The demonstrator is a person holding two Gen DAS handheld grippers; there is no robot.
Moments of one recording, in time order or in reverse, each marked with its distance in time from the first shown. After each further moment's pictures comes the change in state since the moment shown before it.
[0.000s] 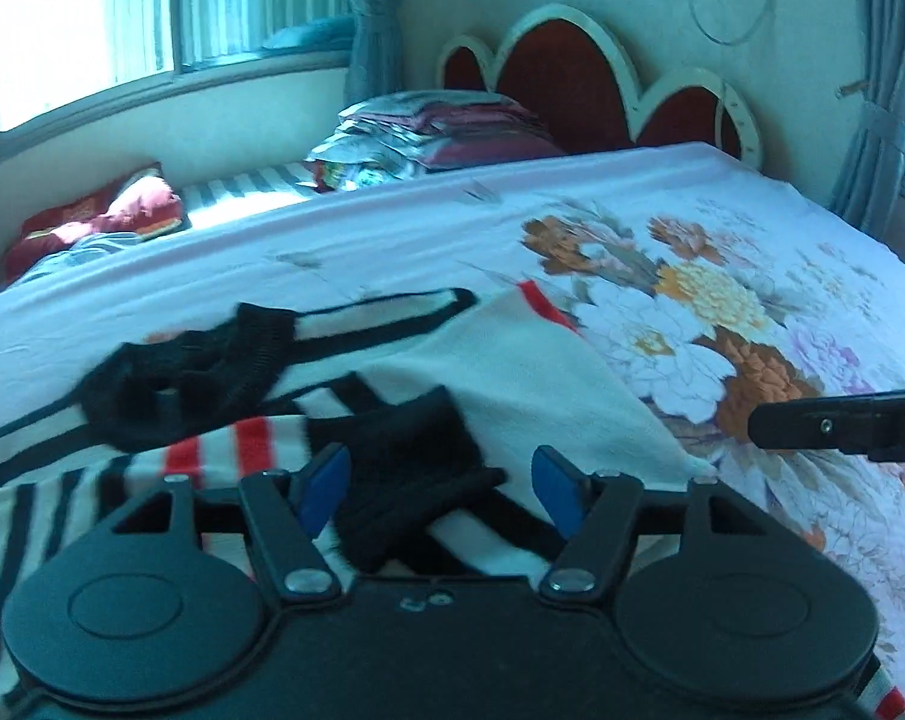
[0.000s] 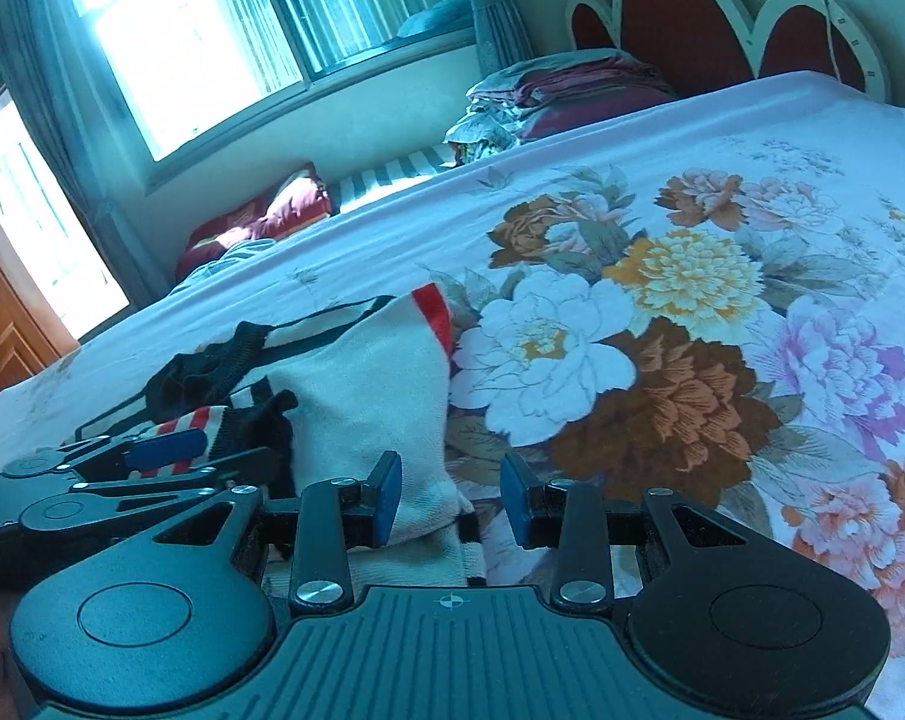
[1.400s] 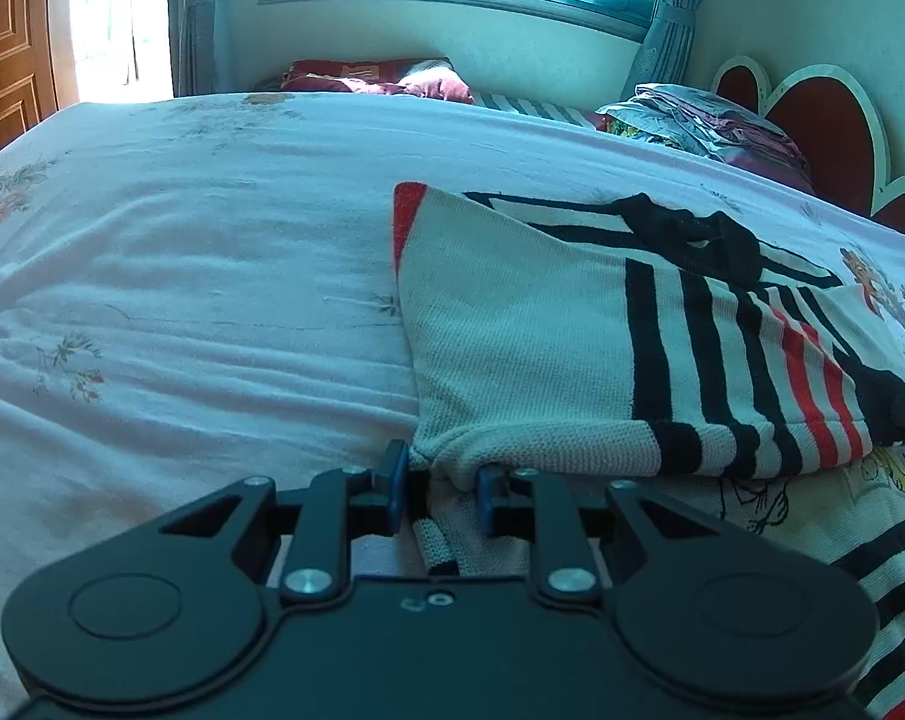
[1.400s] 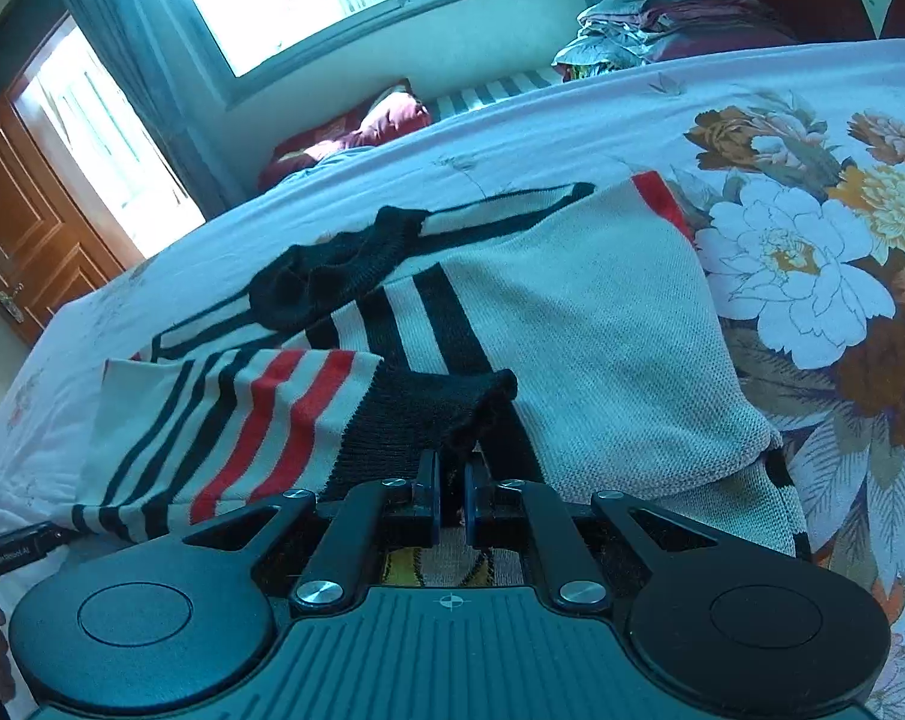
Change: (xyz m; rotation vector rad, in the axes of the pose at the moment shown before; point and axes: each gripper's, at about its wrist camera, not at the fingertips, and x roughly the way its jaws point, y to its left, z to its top) left arm -0.106 0.214 -0.111 -0.372 0.126 0.272; right arm 0.069 0.080 -0.031 -0.055 0.151 0.132
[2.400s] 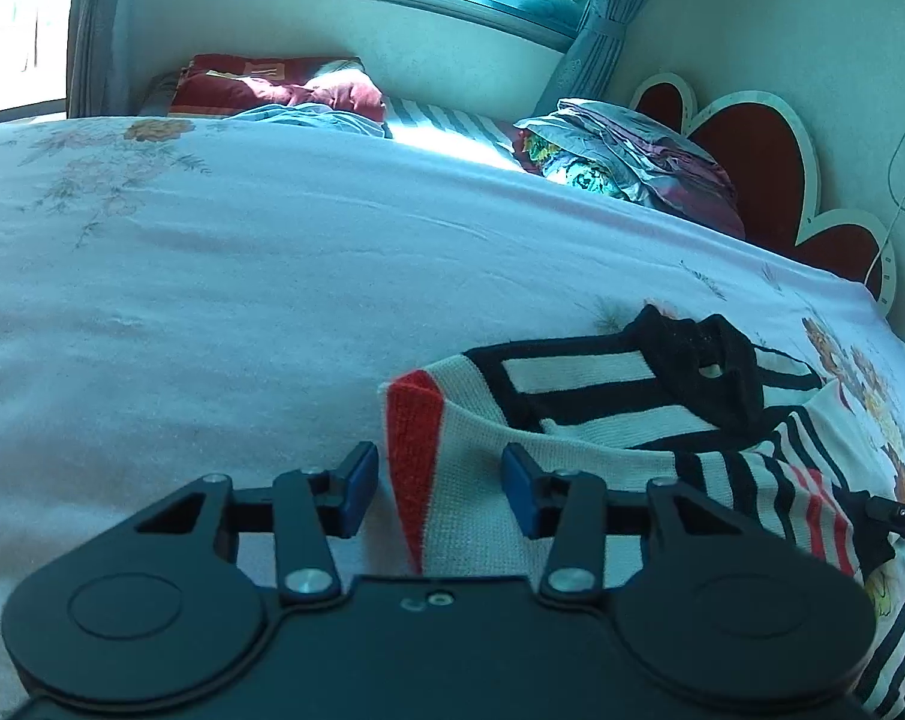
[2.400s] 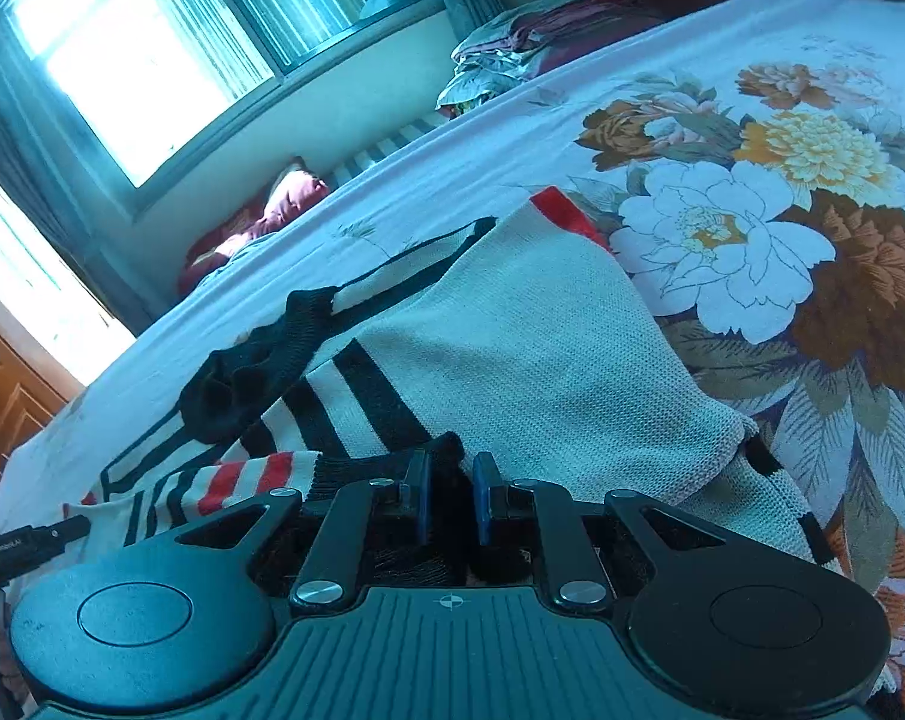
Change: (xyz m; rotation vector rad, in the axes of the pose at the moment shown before) left arm 0.100 0.041 0.108 0.023 0.011 -0.265; right arm 0.010 -0.007 0.008 0.234 -0.136 -0.118
